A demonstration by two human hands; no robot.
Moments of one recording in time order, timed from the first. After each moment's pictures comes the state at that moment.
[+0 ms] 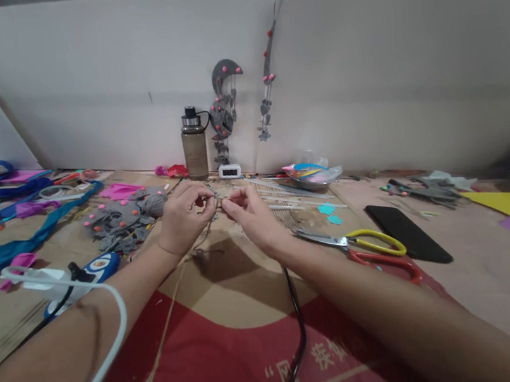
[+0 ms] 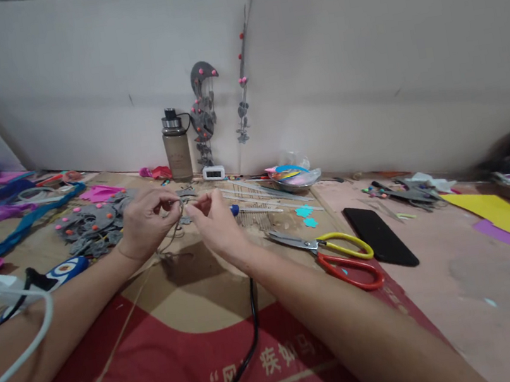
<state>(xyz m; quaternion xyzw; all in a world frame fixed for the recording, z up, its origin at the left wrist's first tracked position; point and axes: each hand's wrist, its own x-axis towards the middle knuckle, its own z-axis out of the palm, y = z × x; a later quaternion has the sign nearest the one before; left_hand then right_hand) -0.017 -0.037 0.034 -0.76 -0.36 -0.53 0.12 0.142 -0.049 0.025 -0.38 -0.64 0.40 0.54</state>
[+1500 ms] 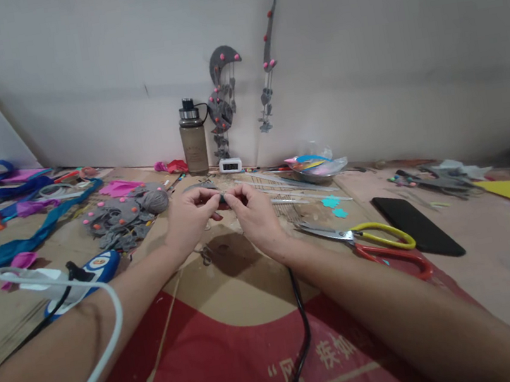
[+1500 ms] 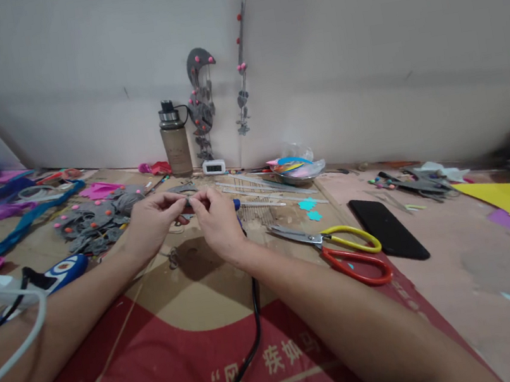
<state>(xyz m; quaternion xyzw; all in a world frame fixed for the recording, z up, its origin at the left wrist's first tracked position) 0.007 -0.052 0.037 -0.63 -0.47 -0.55 -0.30 0.138 -0.042 0.016 -0.40 -0.65 0.30 0.56</state>
